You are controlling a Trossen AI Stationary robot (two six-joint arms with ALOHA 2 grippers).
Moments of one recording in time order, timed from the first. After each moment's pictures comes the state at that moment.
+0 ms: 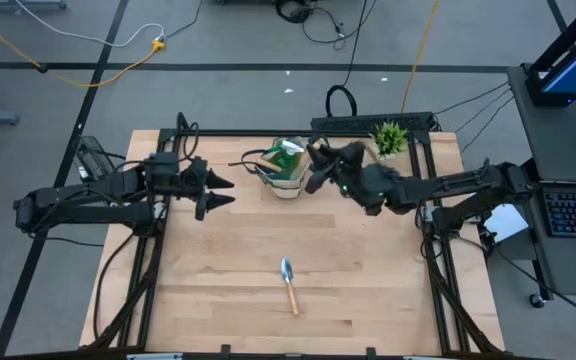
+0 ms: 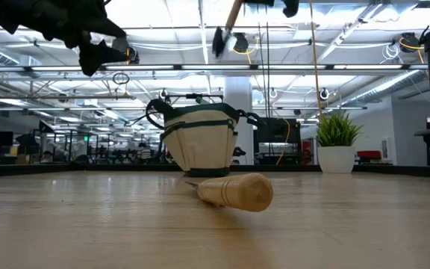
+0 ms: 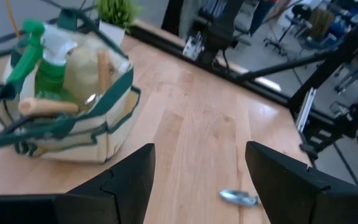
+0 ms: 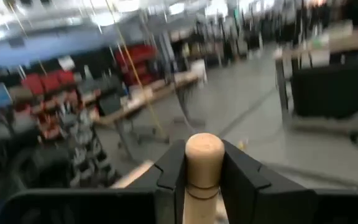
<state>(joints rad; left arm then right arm) 0.28 0.68 0.54 -0.18 0.25 -0.32 0.08 1.39 1.11 0.38 0.86 0.26</state>
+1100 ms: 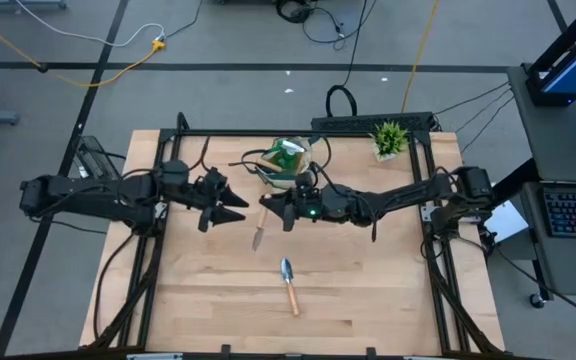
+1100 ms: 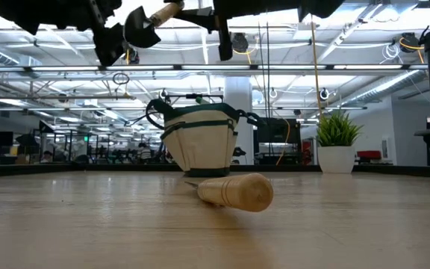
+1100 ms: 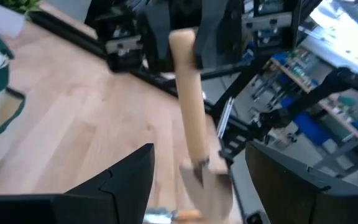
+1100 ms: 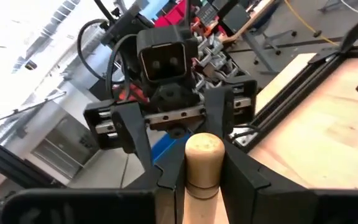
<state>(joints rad) 0.12 0.84 0.54 0.13 0.37 -0.53 0.08 1.71 1.11 0.62 0.23 0.79</state>
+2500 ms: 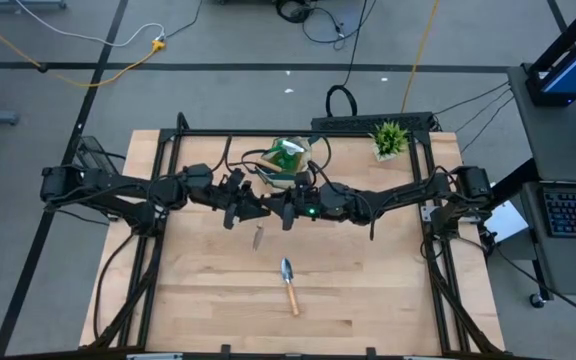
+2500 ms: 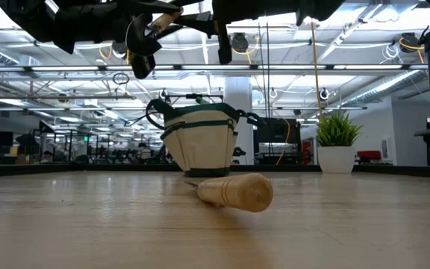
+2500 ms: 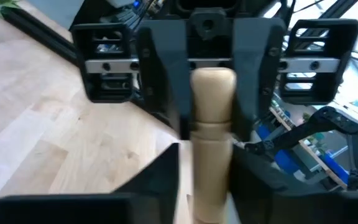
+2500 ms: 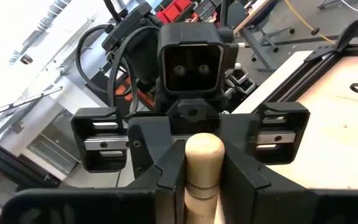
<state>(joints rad) 0.12 1.19 0.55 0.61 0.37 -0.69 0.07 1.72 1.11 0.62 0.21 0.78</state>
